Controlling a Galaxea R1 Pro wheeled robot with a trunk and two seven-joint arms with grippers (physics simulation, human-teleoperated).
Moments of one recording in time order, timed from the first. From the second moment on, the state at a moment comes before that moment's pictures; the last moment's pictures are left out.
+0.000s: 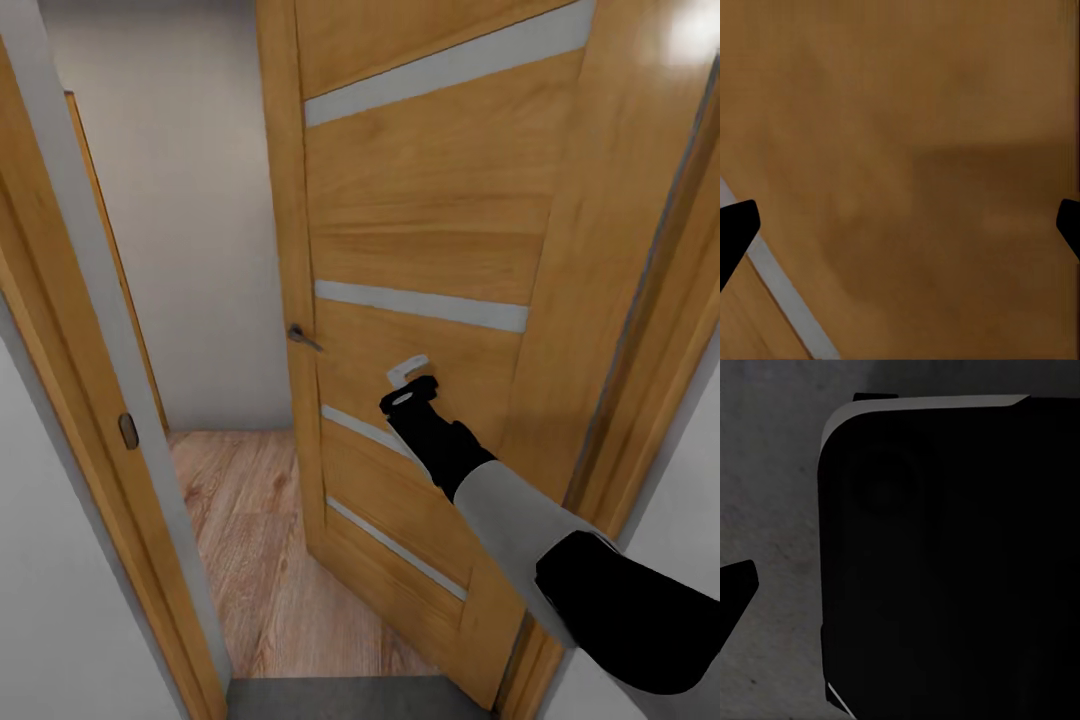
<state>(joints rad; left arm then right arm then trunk) 0.00 0.00 0.01 -0.03 0.02 -0.08 -0.01 -1.15 0.17 0.54 -0.59 0.00 0.57 -0.33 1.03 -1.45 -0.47</state>
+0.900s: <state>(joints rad) 0.00 0.00 0.01 -0.03 0.02 -0.08 -0.01 -1.16 0.17 0.54 -0.59 0.01 0.57 -0.33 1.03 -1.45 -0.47</state>
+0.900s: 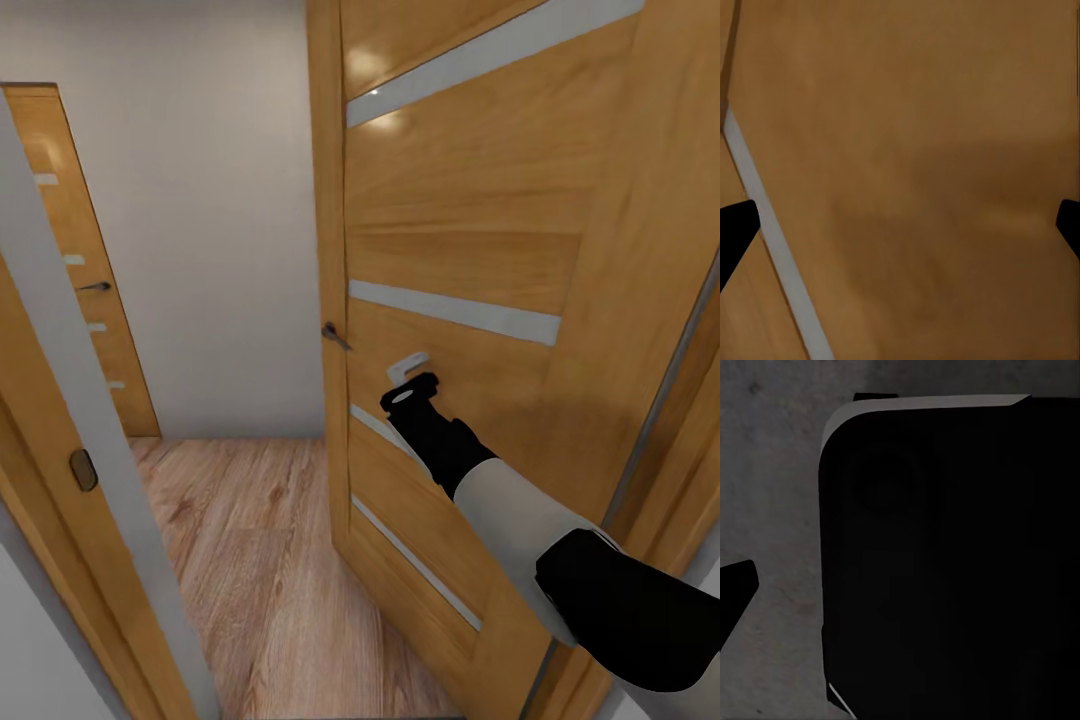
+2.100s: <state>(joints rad) 0.00 0.00 0.01 -0.03 0.02 -0.08 -0.01 -1.16 0.17 0.53 -0.66 0.02 0.65 -0.31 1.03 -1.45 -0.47</state>
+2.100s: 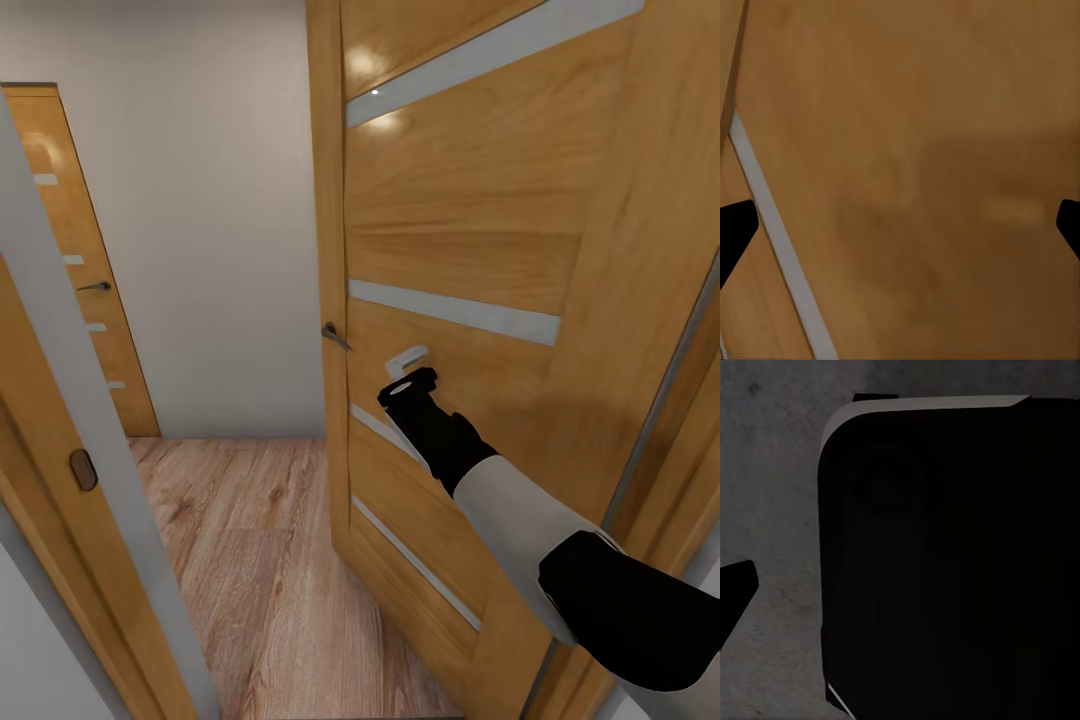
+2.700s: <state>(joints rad) 0.00 0.00 0.01 -0.03 0.02 -0.08 -0.01 -1.16 0.17 0.53 -0.66 0.02 0.65 -0.30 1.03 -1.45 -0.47</state>
